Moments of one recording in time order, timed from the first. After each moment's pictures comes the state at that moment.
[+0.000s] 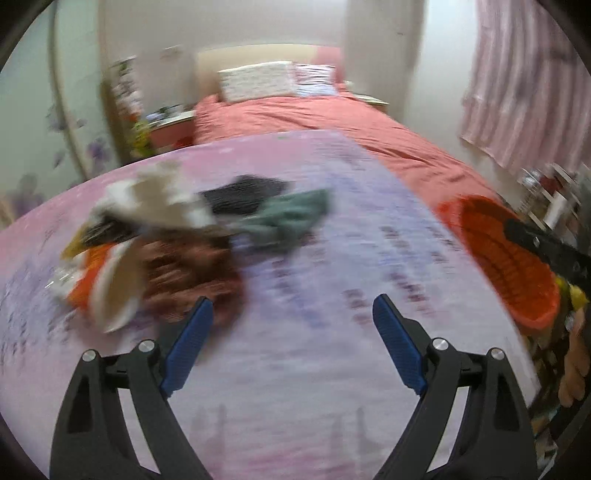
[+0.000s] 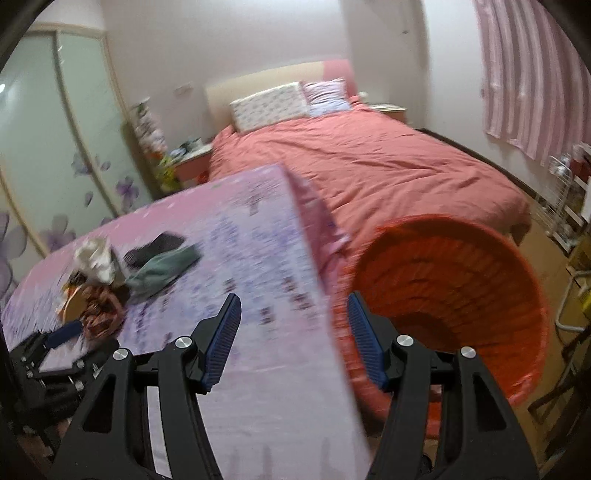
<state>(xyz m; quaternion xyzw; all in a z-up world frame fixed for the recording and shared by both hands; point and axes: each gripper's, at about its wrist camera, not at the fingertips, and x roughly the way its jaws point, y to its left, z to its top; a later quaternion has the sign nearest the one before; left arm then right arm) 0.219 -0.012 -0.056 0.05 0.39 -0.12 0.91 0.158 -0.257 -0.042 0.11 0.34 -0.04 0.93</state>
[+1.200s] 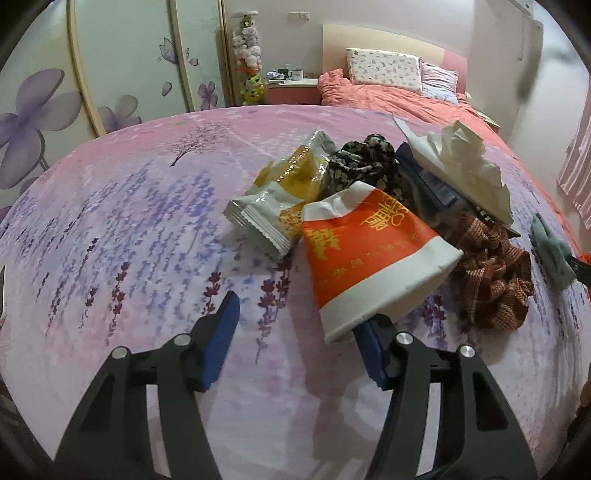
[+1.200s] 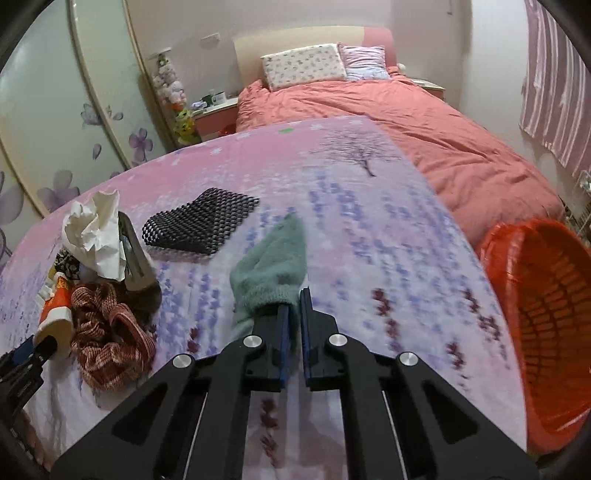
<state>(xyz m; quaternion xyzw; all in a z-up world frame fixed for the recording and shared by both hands) 0.251 0.176 -0.083 -0.02 0.43 0.07 0.90 0.238 -0.159 -0.080 0.09 0.41 0.00 0.91</state>
